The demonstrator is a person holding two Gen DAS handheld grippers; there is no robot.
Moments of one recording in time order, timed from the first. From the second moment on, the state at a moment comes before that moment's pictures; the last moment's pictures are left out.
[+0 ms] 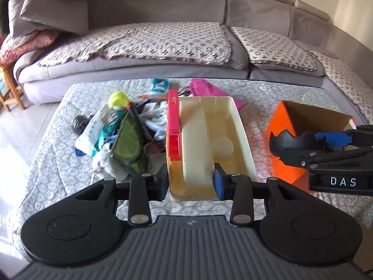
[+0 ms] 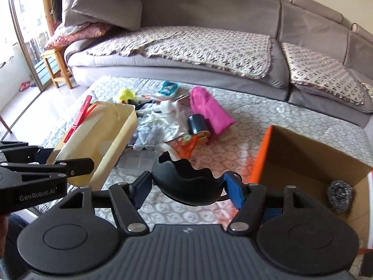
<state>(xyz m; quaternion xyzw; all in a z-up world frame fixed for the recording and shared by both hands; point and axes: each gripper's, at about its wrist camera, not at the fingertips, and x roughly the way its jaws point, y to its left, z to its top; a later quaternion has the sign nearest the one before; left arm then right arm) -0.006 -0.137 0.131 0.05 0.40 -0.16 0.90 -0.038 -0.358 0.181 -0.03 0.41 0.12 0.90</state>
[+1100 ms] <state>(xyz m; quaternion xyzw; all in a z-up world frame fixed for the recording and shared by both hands) 0.012 -0.343 0.098 0.16 0.43 -0.29 0.84 -0.038 -0.589 0.138 0.07 0.44 -0.05 0.90</state>
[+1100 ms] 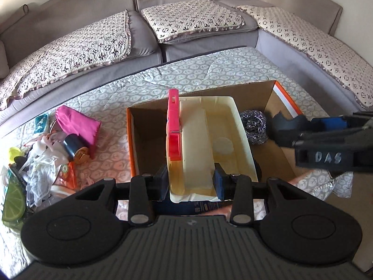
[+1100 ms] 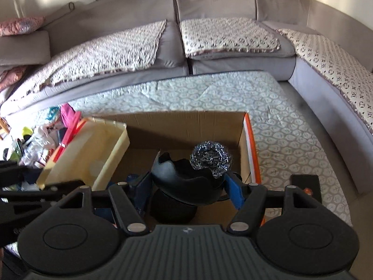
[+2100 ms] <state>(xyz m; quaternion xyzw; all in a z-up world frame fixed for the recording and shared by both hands) 0.070 -0.372 0.041 0.16 0.50 -0.29 0.80 0.055 -0.590 0.070 0.07 0.52 -0.04 0.85</state>
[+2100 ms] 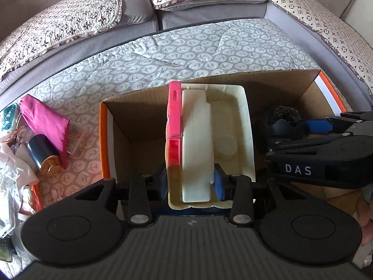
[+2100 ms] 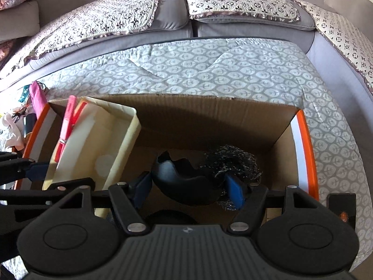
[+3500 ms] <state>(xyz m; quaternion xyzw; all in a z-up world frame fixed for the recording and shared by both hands) 0.023 -0.256 0.115 0.09 0.40 -0.28 0.87 0.003 -0.483 0.173 0.05 0.42 -0.06 0.90</state>
